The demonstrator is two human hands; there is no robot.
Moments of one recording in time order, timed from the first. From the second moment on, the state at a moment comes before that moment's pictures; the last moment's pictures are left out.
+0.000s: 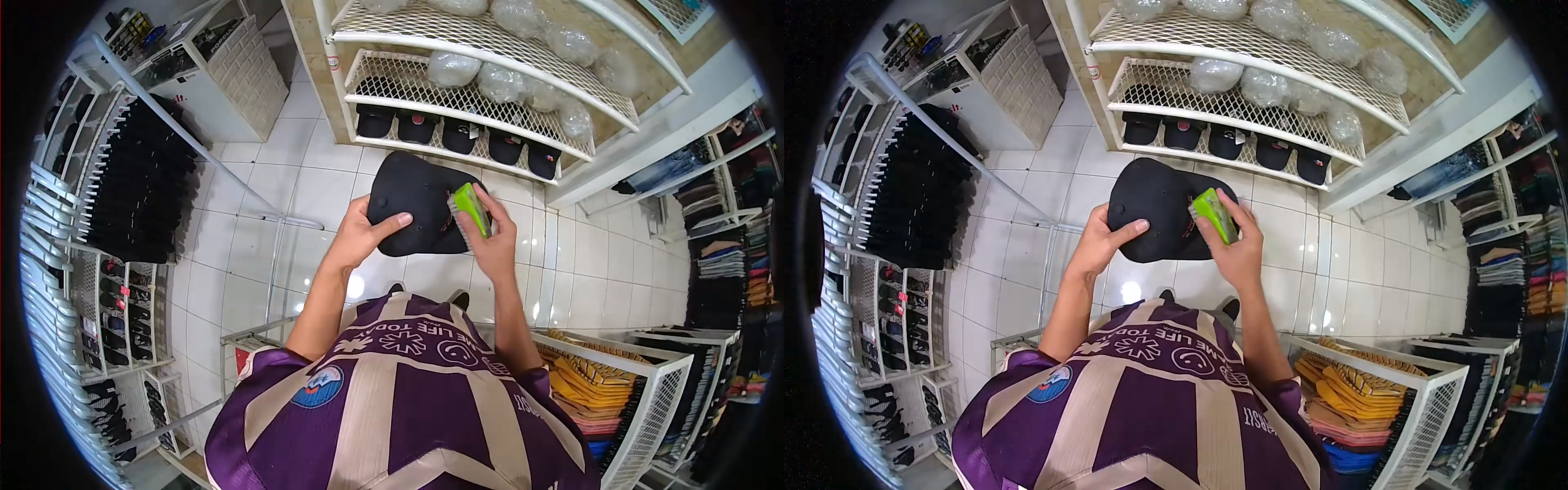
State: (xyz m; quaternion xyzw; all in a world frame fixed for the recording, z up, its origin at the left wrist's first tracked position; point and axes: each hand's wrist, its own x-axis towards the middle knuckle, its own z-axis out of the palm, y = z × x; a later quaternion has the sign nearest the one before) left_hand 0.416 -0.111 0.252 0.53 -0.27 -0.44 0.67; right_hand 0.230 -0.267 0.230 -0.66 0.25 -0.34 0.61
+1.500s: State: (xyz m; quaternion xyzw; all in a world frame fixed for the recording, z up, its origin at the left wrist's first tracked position) left_hand 0.406 -0.090 0.252 0.58 -0.29 -0.45 0.62; right_hand 0.274 -0.245 0.295 -0.81 0.11 -0.37 0.44
